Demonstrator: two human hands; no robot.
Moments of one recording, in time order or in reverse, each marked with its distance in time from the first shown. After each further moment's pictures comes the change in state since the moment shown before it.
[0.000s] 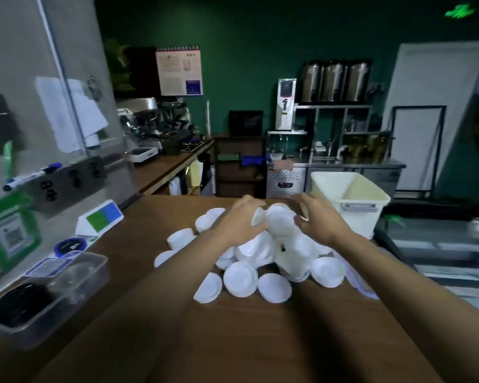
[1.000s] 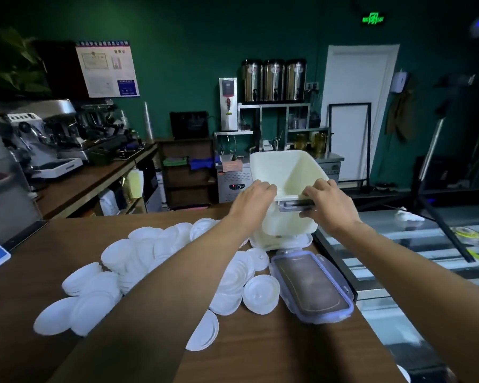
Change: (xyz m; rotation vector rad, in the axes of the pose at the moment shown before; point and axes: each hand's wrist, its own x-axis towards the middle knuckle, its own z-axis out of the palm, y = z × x) left_hand 0.180 0.128 0.106 0.335 0.148 0.327; right_hand 0.017 0.185 -0.065 -0.418 0.150 0.201
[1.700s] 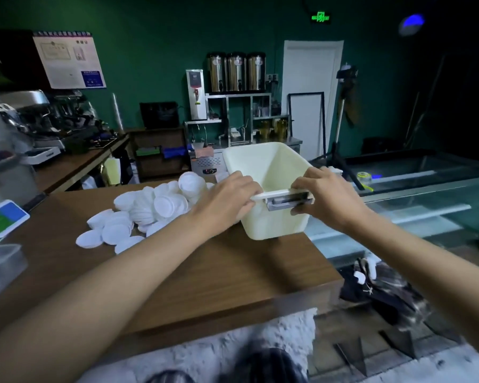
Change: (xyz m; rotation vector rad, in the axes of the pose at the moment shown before) left_hand -0.233 0.134 -0.155 -0.254 0.175 0.369; right_hand -0.303 -0.028 -0.162 0.061 0.072 -0.085
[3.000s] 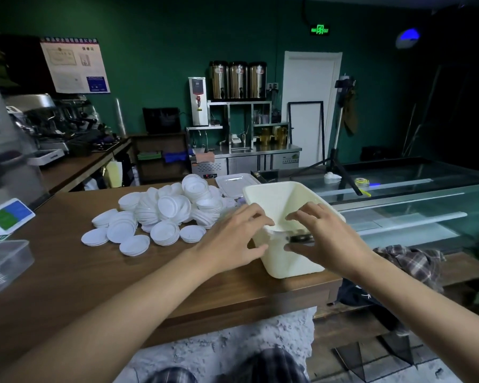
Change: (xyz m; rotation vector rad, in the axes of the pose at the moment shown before) left_hand -0.053 0.049 0.011 -0.105 -0.107 -0.090; right_hand -0.069 -0.029 0.019 0.080 -0.037 -0.058
